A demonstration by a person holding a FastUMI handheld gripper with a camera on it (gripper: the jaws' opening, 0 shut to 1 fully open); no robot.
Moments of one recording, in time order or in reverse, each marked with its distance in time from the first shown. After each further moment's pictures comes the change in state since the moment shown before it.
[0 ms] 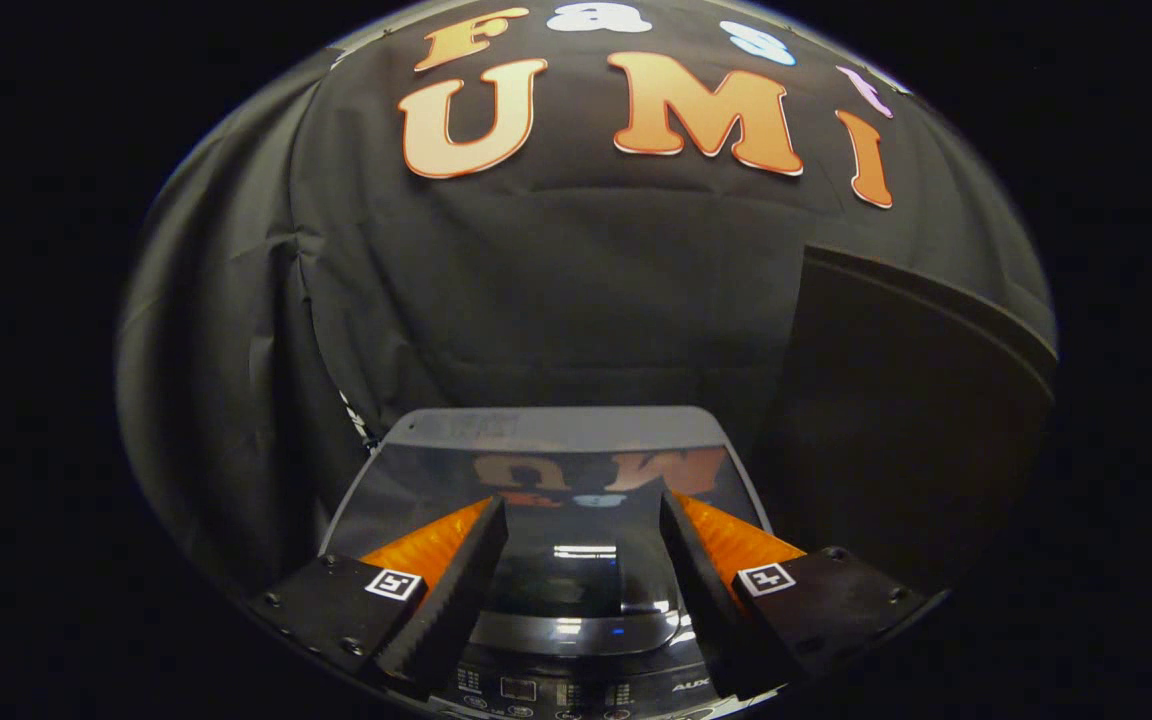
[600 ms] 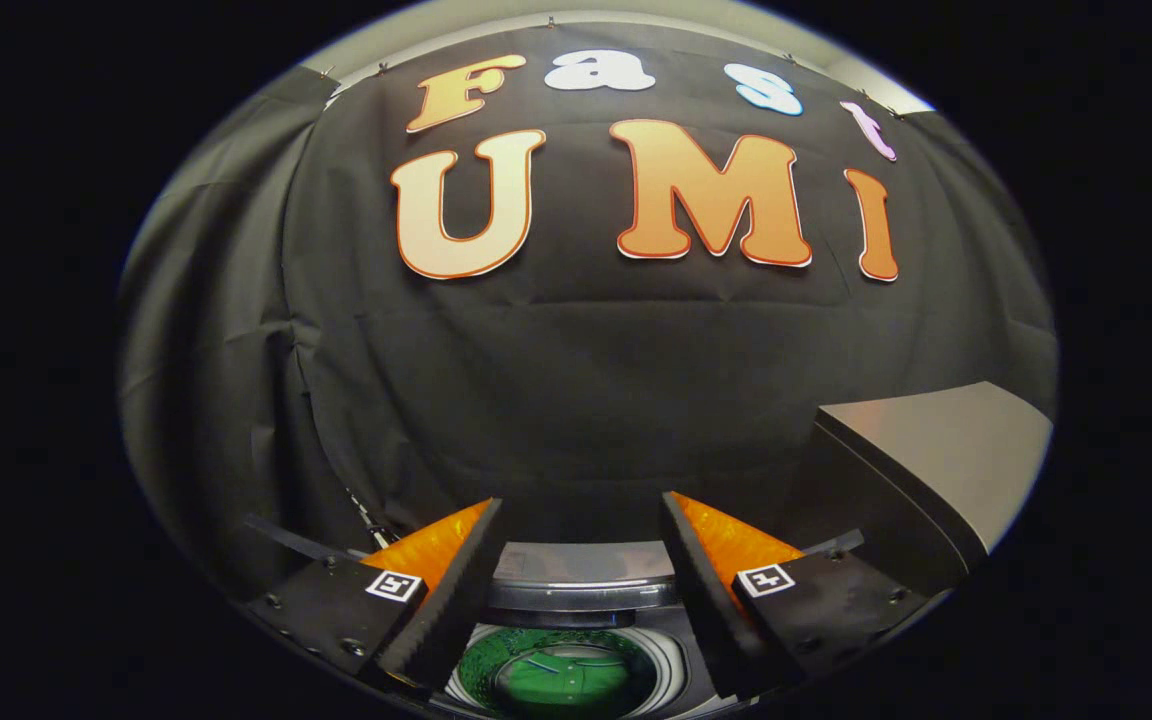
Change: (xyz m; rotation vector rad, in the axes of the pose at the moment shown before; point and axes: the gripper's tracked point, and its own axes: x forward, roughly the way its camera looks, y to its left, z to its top) arm -0.006 0.006 0.145 -0.003 -0.235 0.009
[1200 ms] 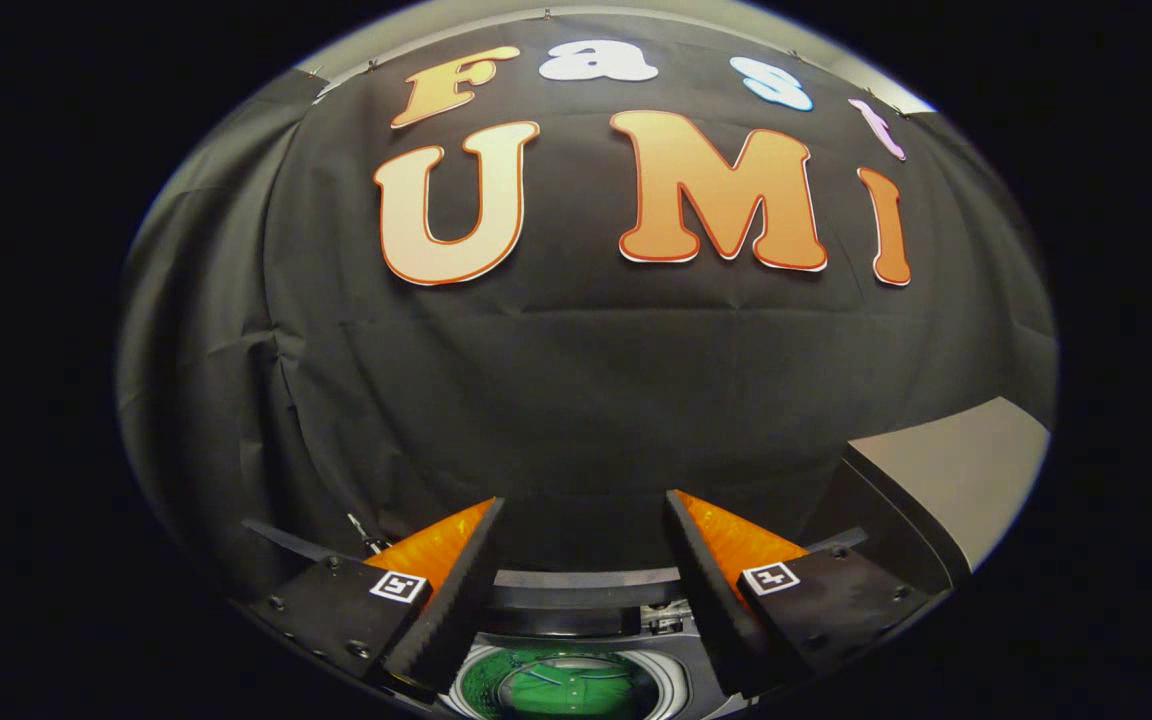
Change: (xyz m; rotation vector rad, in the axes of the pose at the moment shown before) arm 0.039 0.001 0.029 0.006 0.007 -0.011
